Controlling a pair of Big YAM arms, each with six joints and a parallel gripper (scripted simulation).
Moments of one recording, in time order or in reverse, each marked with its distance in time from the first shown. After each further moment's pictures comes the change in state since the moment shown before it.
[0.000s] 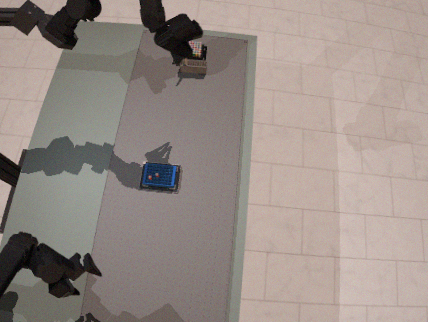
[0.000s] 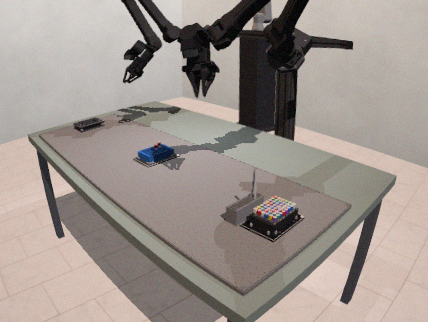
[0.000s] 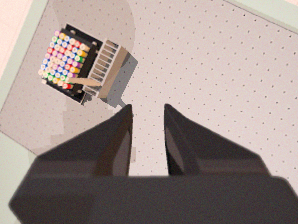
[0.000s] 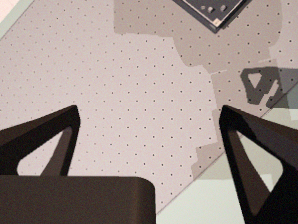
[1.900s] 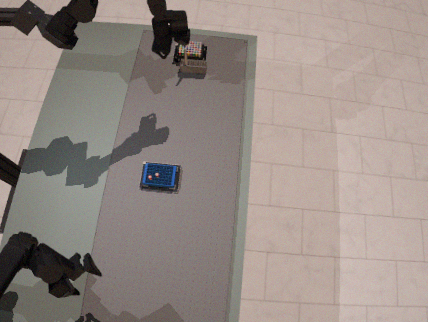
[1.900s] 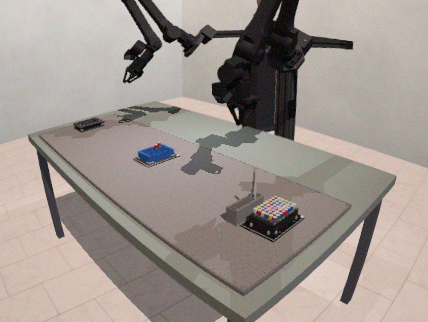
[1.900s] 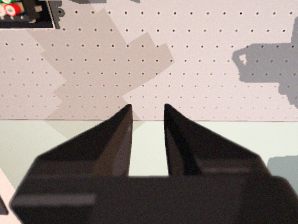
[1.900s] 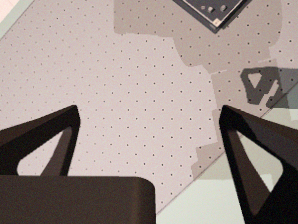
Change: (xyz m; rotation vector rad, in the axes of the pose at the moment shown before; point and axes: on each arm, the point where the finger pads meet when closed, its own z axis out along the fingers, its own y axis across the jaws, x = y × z) left arm 0.123 0.089 0.067 0.321 0.502 0.439; right arm 0.000 0.000 0.000 0.000 0.000 0.000
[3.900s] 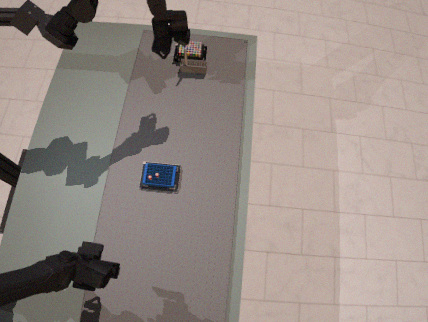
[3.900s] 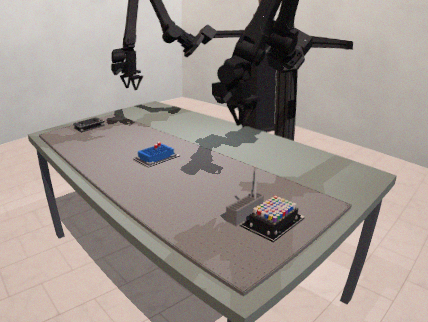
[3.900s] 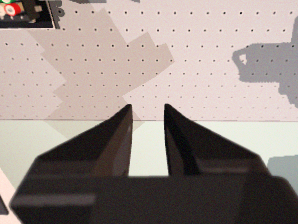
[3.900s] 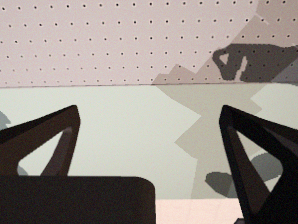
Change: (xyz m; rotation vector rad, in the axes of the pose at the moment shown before) left arm 0.000 0.000 0.000 0.000 0.000 0.001; right arm 0.049 0.032 0.006 -0.077 0.727 -0.788
